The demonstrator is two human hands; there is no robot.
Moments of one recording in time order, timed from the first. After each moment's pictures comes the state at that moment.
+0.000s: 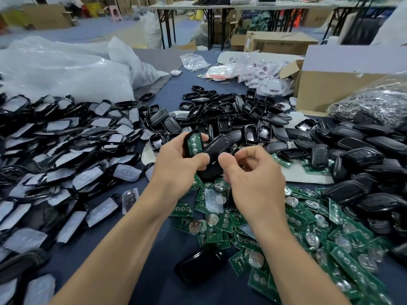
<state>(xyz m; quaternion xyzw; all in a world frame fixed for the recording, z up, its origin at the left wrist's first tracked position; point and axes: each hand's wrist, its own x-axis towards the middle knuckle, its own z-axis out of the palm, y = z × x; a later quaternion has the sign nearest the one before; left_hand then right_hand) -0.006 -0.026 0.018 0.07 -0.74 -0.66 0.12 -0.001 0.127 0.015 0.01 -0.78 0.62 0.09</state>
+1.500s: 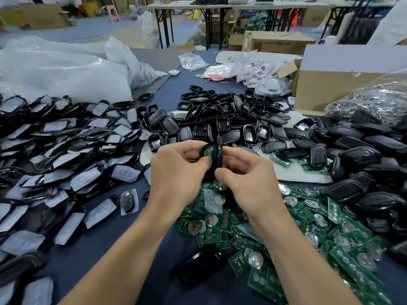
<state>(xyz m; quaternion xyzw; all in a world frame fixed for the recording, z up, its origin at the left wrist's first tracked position) 0.005 -0.008 0.023 0.09 -0.80 -0.56 0.22 -0.012 0.132 0.009 0.09 -0.71 0.69 -0.02</state>
